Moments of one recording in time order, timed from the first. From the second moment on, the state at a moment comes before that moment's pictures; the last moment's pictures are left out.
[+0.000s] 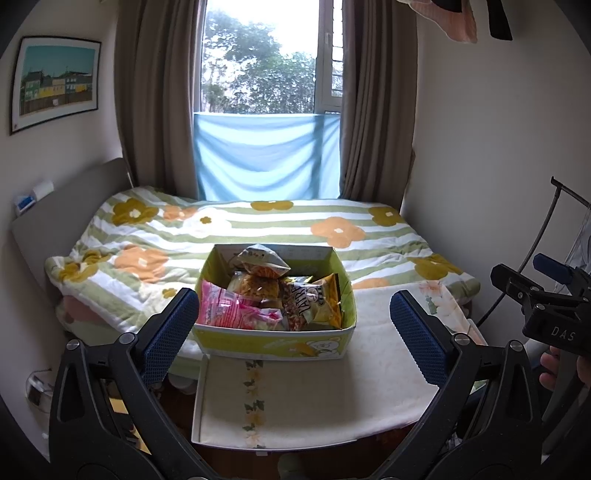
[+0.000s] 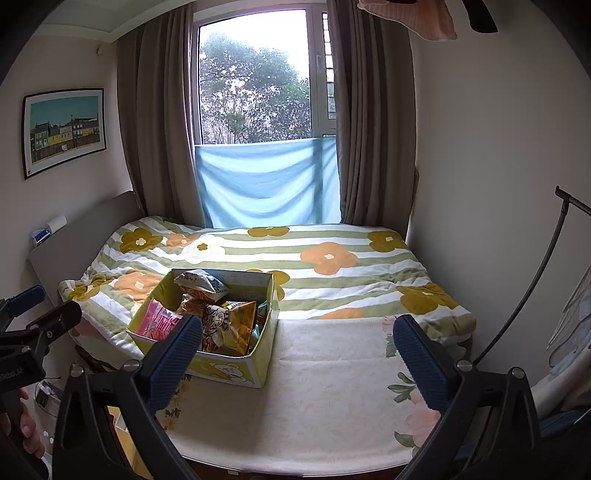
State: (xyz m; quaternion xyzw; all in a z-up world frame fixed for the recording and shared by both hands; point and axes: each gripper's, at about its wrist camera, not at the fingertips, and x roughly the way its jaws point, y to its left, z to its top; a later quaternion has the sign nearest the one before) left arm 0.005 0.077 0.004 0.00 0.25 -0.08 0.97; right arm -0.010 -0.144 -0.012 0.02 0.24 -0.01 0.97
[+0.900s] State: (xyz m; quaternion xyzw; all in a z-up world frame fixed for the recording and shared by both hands) left arm 0.022 0.077 0.003 0.00 0.25 -0.08 0.96; right arm 0.003 -0.145 -0.011 0.03 0.24 -0.03 0.97
